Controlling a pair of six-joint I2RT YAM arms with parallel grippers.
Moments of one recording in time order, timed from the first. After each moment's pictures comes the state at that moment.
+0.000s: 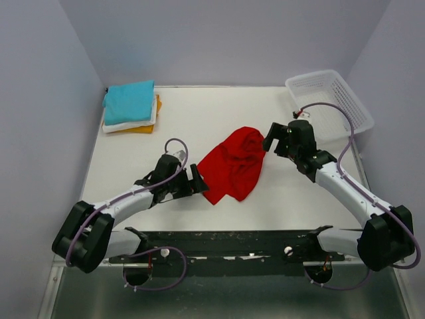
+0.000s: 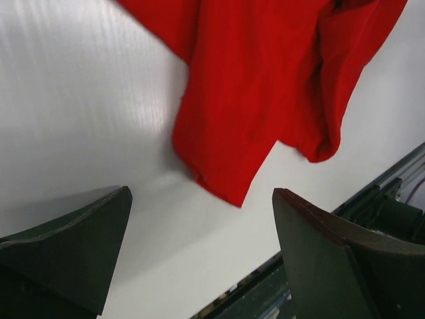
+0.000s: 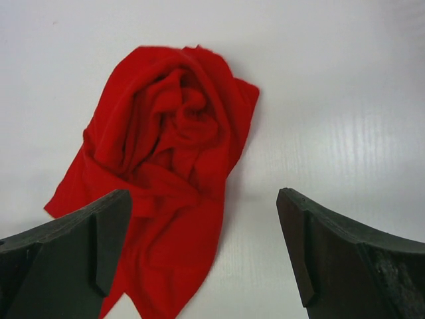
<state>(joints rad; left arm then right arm) -0.49 1.21 0.44 -0.01 0.31 -0.75 0.38 1.23 0.88 -0.24 0.21 0.50</state>
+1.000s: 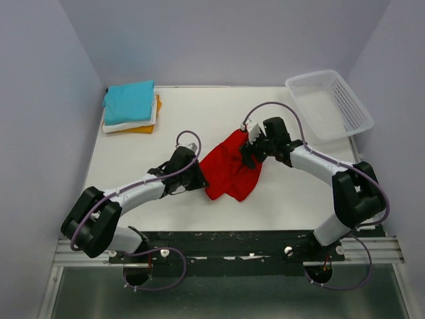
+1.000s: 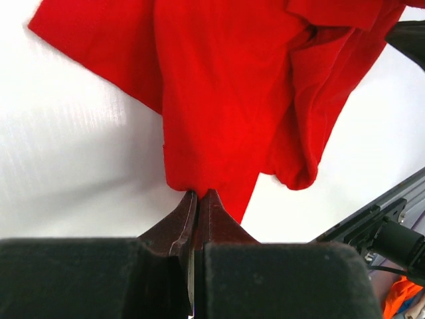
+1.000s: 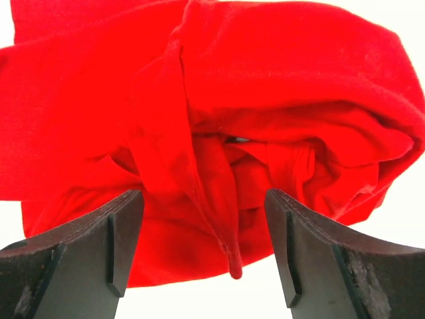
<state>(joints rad) -0.62 1.37 0.64 -0.08 0.19 -0.80 0.44 1.58 0.98 -0.15 -0.33 -0.35</state>
